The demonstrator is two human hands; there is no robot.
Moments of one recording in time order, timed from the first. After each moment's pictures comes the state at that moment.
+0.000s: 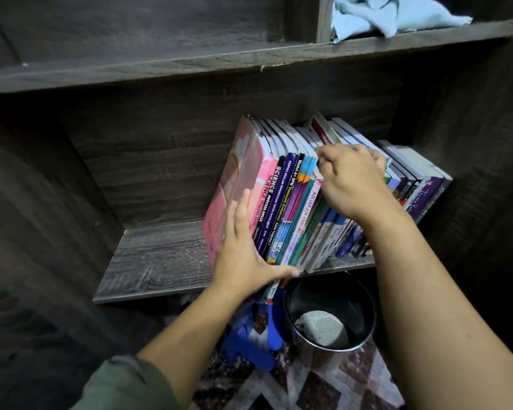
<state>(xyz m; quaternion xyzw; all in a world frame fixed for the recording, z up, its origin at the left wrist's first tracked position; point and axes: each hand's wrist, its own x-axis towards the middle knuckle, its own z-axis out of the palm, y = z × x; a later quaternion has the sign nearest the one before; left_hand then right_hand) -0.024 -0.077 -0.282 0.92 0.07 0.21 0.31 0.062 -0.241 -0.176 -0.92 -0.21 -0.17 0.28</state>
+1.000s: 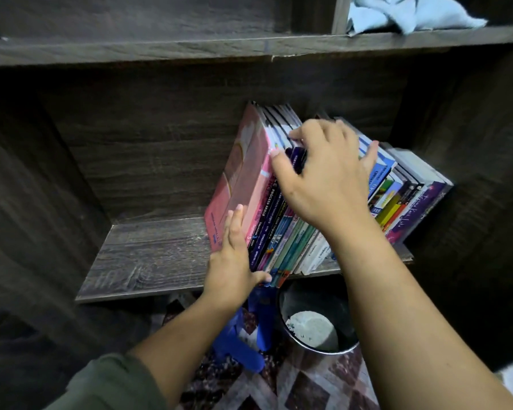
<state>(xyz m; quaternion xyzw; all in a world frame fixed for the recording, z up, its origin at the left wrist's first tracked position) -0.027 -0.069 -0.302 0.97 0.12 0.13 0.19 0.035 -0.194 -0.173 -0.89 -0.18 -0.31 0.29</state>
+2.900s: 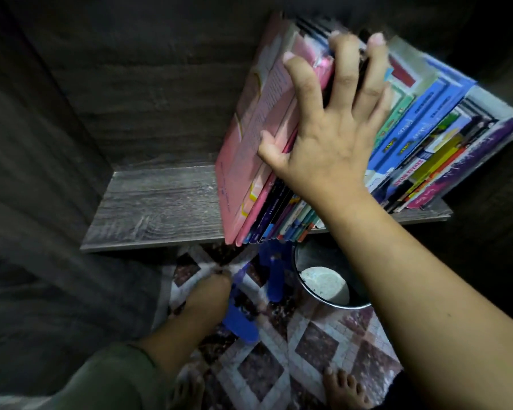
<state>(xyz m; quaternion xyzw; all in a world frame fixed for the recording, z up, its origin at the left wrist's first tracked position) -0.081 -0.005 -0.443 0.97 0.14 -0.20 0.02 0.001 -0.159 -0.255 -0.82 -0.20 -0.49 0.21</state>
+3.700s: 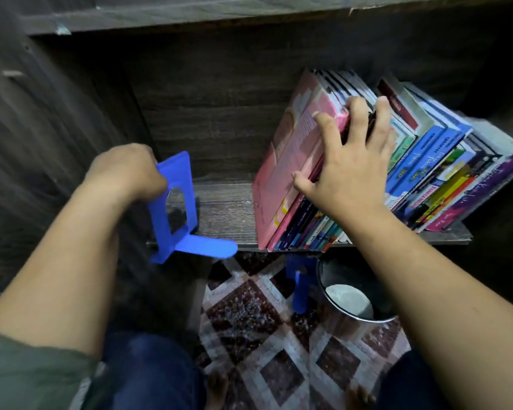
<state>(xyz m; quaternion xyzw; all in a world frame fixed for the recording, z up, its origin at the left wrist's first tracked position) -0.109 0.087 -0.159 0.93 0.36 0.06 -0.01 0.013 -0.163 -0.218 -0.90 -0.23 -0.35 0.16</state>
